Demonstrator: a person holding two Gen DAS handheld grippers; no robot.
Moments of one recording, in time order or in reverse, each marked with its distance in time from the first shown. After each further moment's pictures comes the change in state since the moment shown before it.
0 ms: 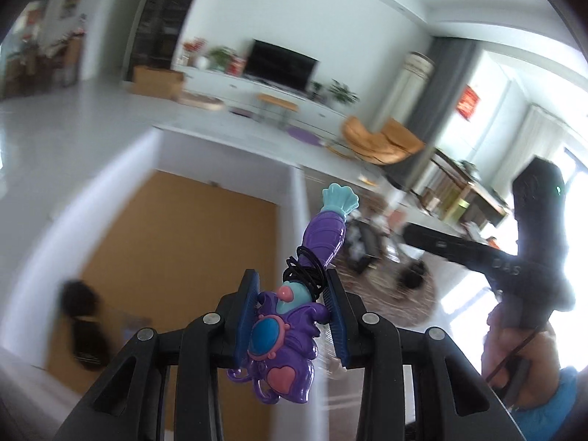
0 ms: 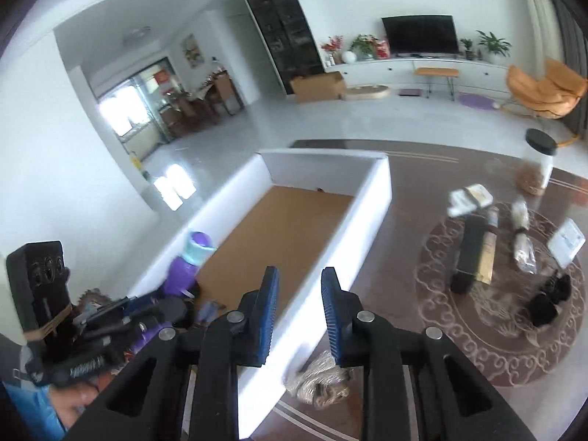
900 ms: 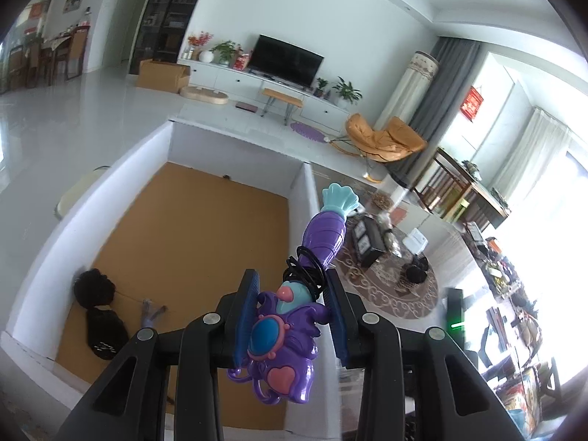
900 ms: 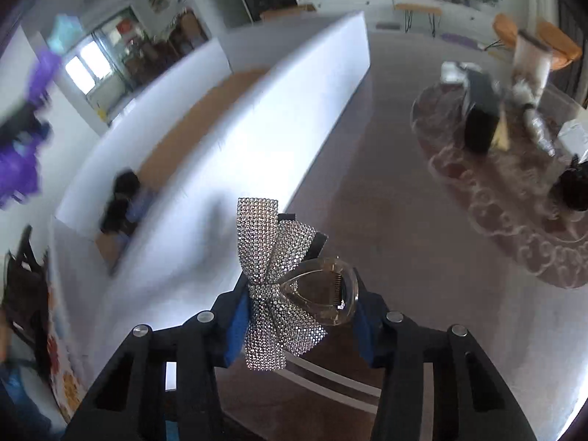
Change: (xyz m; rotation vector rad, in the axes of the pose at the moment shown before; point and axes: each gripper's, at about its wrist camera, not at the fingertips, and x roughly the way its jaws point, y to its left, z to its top) left arm -0.010 0.017 -0.003 -0.021 0.027 -0.008; right arm 0.062 -0.019 -0.126 0.051 0.238 -0.100
